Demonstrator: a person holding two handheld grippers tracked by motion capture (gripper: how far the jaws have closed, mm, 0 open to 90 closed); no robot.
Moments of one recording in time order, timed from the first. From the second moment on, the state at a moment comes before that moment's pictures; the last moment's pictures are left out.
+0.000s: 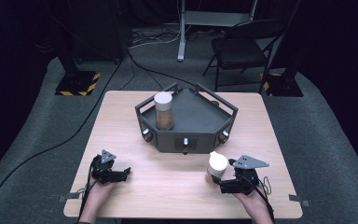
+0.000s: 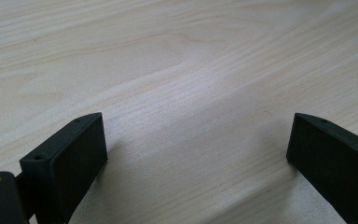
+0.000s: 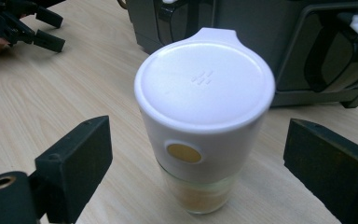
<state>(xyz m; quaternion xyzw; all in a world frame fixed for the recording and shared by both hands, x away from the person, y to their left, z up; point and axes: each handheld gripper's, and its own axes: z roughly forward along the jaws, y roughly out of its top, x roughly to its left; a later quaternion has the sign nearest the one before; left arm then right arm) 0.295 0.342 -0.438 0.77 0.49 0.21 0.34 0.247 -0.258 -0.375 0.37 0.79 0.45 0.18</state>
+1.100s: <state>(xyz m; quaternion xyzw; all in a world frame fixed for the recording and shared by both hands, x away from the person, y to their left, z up) 0.295 0.342 -0.438 0.77 0.49 0.21 0.34 0.265 -0.236 -0.390 0.37 0.80 0.43 0.19</state>
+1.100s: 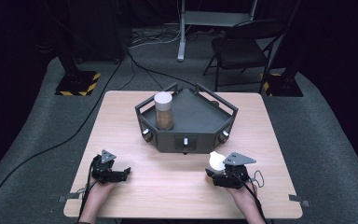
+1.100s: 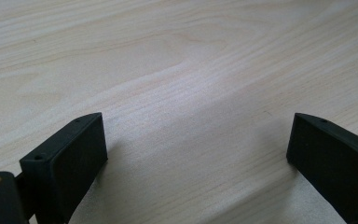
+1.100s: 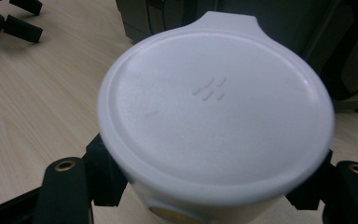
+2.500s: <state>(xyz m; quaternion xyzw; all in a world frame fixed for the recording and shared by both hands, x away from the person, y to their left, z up) 0.295 0.341 -0.438 0.78 0.49 0.21 0.34 0.272 -0.248 -0.344 0.36 0.80 0.43 0.20</state>
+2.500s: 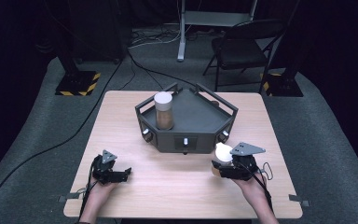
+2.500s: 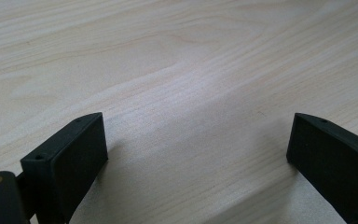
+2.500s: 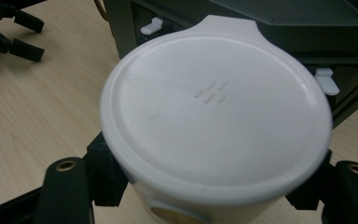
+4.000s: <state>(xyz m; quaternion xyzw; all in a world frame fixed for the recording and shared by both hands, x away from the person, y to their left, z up) 0.295 0.340 -0.438 0.78 0.49 0.21 0.34 0.296 -0.244 -0.283 0.36 0.80 0.43 0.24</state>
